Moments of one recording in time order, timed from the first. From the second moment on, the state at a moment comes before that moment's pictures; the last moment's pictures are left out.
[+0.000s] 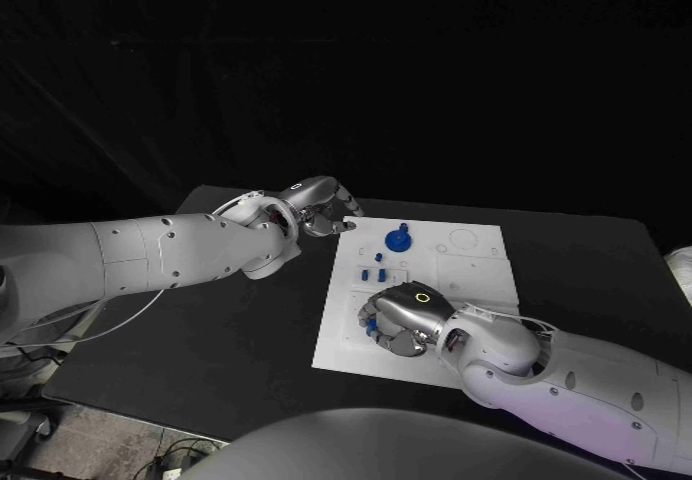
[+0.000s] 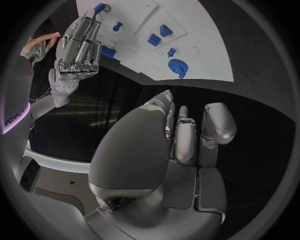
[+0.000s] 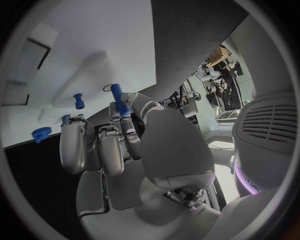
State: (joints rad) left arm 1.21 -0.78 -0.23 1.36 -1.16 -0.54 0.11; left_hand 1.59 -0.12 0.29 0.29 0.20 1.06 0.10 0.07 0.07 0.81 0.09 0.31 0.06 1.45 -0.01 1.35 1.14 0.08 1.41 0.09 1.08 1.31; right arm 0.99 -0.60 -0.19 1.59 -1.76 -0.33 -0.07; right_hand 1.39 -0.07 0.40 -0.10 0.50 0.93 0.16 0.21 0.60 0.84 0.13 0.55 0.39 1.46 0.03 1.49 1.31 0.07 1.40 0.14 1.36 1.31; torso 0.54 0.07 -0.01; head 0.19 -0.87
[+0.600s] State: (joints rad) left arm 1.21 -0.77 -0.23 1.35 -1.16 -0.53 0.10; left_hand 1.59 -0.12 0.29 0.29 0.20 1.06 0.10 0.07 0.07 0.81 0.09 0.31 0.06 1.45 -0.01 1.35 1.14 0.08 1.41 0.09 1.08 1.31; right arm 0.98 -0.60 -0.19 1.58 -1.78 -0.35 -0.08; right_hand 1.39 -0.07 0.41 -0.11 0.49 0.93 0.16 0.21 0.61 0.84 0.13 0.54 0.39 1.46 0.03 1.49 1.31 0.07 1.40 0.14 1.35 1.31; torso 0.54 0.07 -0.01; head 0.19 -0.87
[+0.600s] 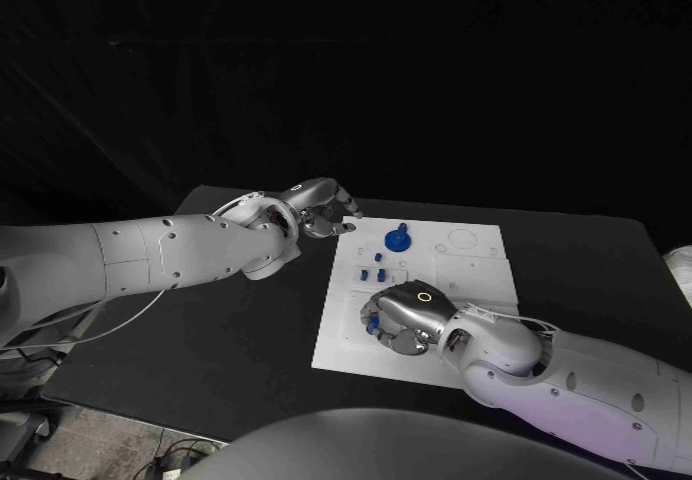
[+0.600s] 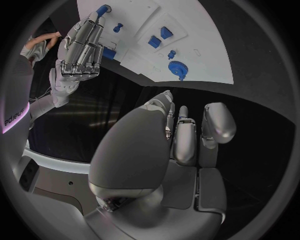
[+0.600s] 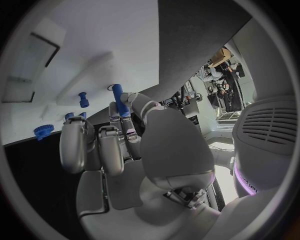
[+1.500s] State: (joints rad) left arm 1.20 -0.77 -0.23 1.35 -1.16 -0.51 0.09; left_hand 1.59 -0.12 0.29 0.29 0.20 1.06 0.11 0.07 0.07 0.81 0.09 0.31 0.06 1.45 -0.01 1.35 1.14 0.08 1.41 0.09 1.08 1.31; right arm 0.97 -0.60 -0.19 1.56 -1.82 -0.36 -0.10; right_hand 1.38 -0.09 0.45 -0.11 0.39 0.85 0.15 0.15 0.59 0.80 0.13 0.50 0.39 1.45 0.05 1.48 1.31 0.07 1.38 0.15 1.33 1.31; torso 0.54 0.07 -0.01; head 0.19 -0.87
